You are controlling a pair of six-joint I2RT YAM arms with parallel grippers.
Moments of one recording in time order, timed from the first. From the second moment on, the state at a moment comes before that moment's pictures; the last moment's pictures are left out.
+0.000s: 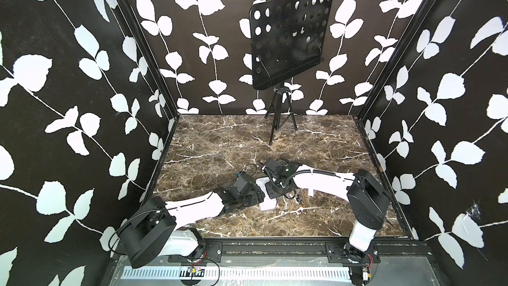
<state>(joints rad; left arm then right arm) -0.87 1.30 0.53 -0.15 0.07 -1.04 0.94 1.80 1.24 -0.74 0.02 0.55</state>
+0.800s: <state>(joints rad) -0.87 1.34 0.54 -0.11 0.11 -1.10 0.90 1.55 1.14 -0.77 0.03 0.53</state>
